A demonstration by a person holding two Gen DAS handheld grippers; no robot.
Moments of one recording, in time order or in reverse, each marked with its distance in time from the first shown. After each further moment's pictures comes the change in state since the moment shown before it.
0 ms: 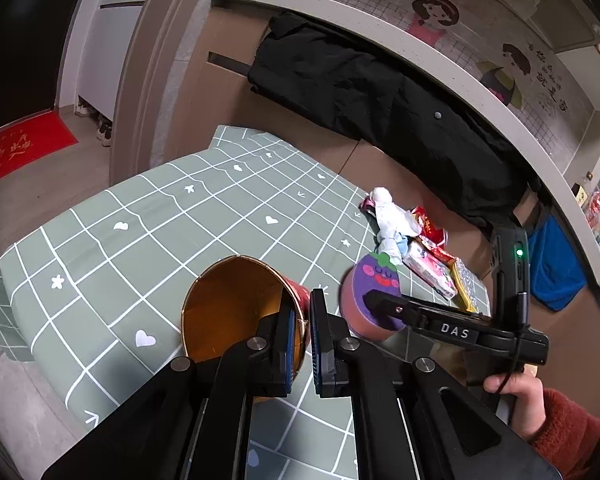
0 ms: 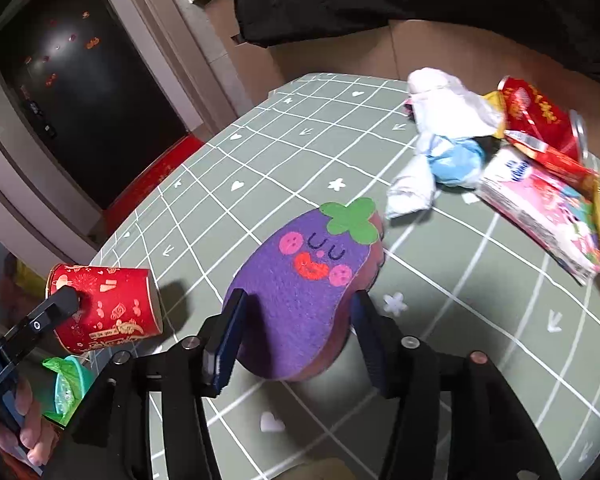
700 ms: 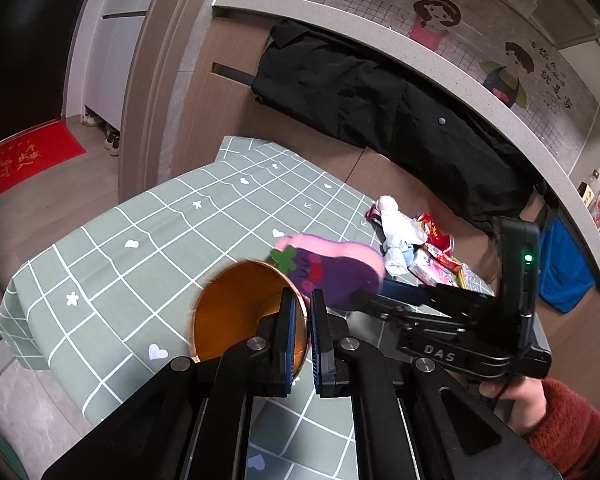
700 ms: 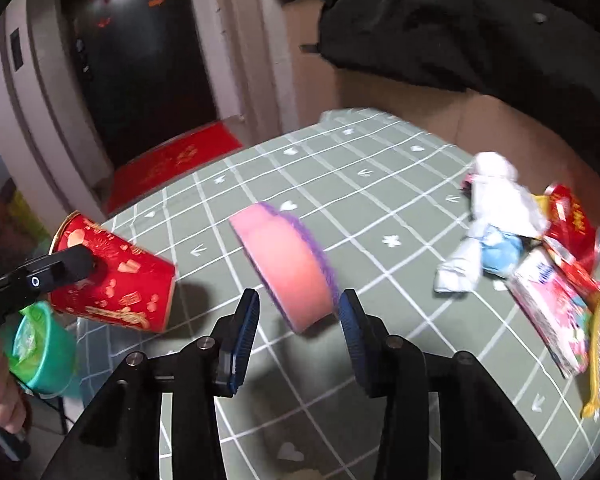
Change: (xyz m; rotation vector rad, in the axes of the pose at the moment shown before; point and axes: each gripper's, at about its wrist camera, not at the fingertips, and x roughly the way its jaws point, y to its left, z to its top) left arm -0.010 -0.008 0.009 0.021 -0.019 0.047; right arm -0.002 0.059 0.014 -0.309 -0.037 -0.009
